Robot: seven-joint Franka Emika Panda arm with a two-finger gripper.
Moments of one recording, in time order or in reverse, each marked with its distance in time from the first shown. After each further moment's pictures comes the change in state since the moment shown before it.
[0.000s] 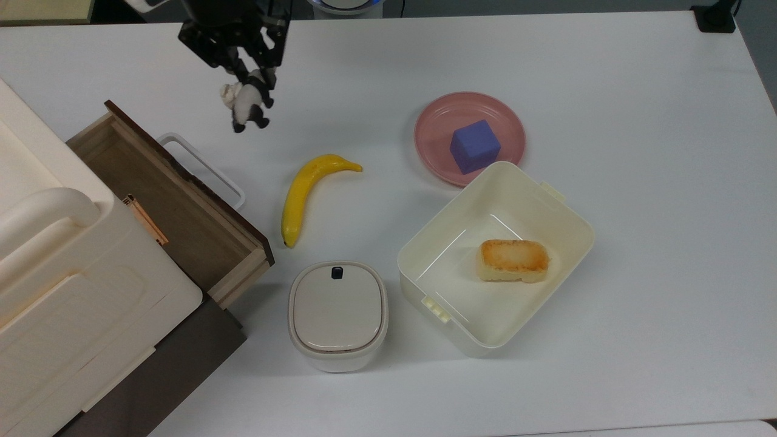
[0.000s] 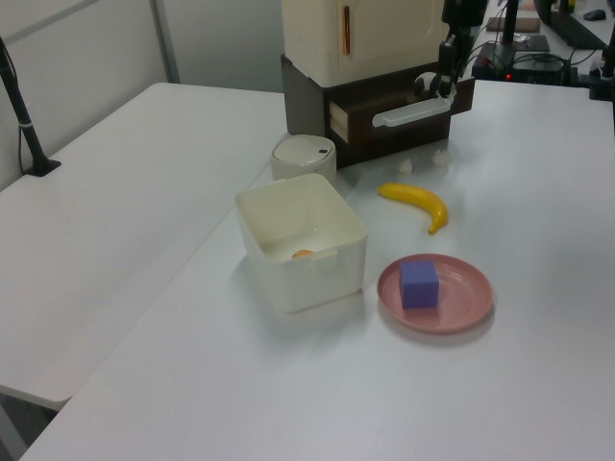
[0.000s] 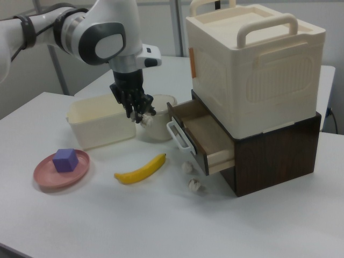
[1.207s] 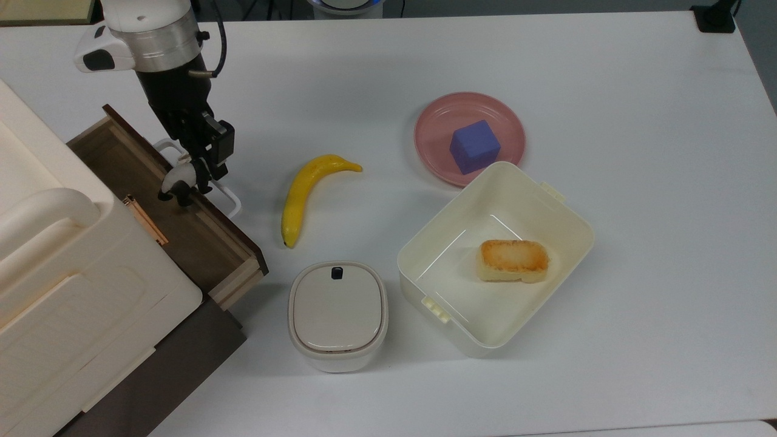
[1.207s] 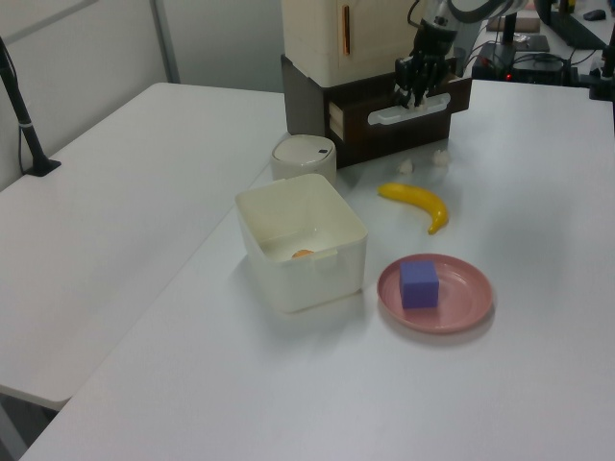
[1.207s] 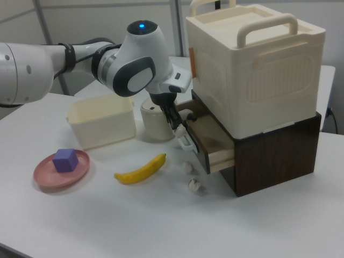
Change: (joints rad) arm -0.050 0.177 0.000 0.000 0.025 0.388 0.430
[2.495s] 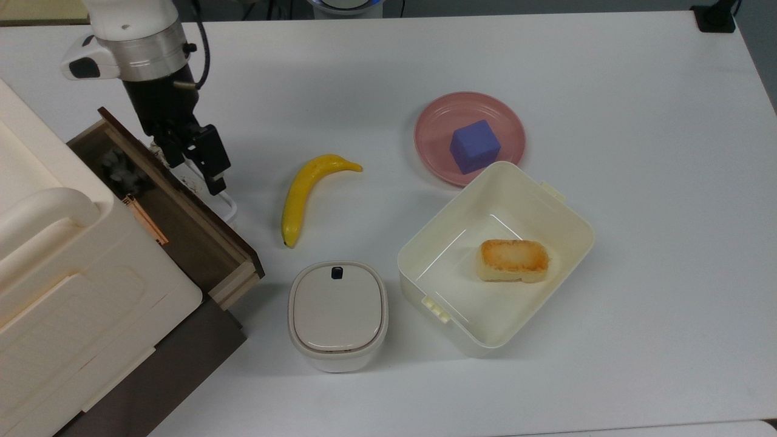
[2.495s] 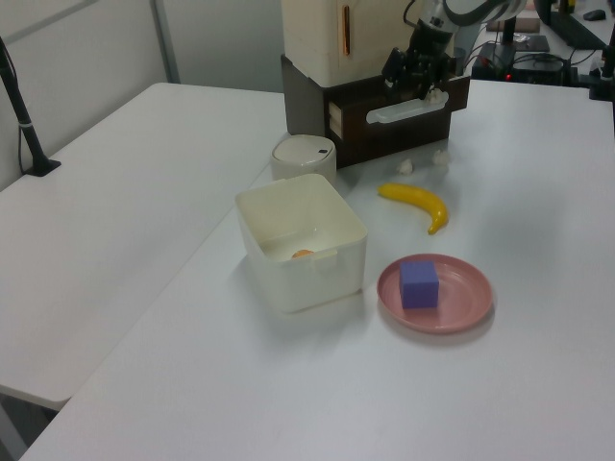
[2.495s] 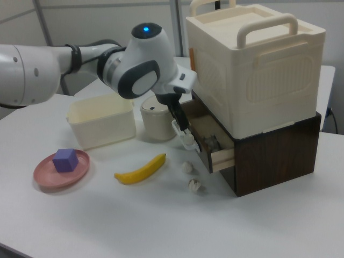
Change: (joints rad) arm -0.019 0.032 0.012 0.022 0.028 0.063 0.009
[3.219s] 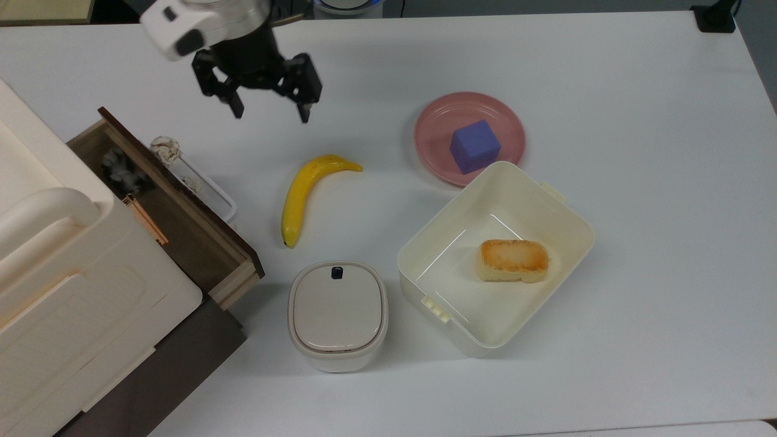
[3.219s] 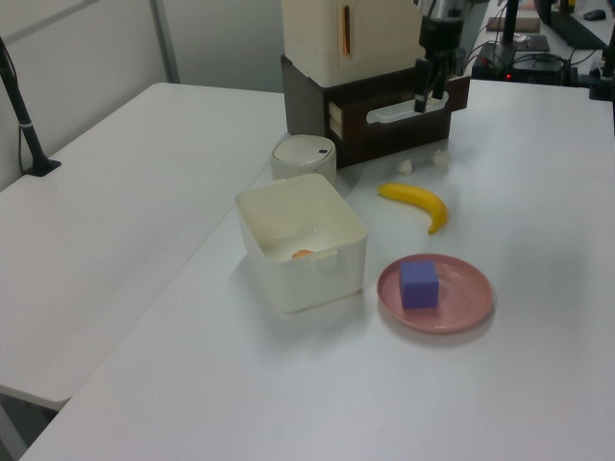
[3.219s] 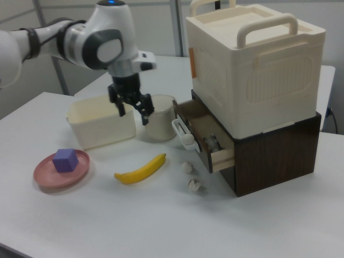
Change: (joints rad) arm 0.138 -0.125 0.007 0.008 -0.148 -0.407 -0.354
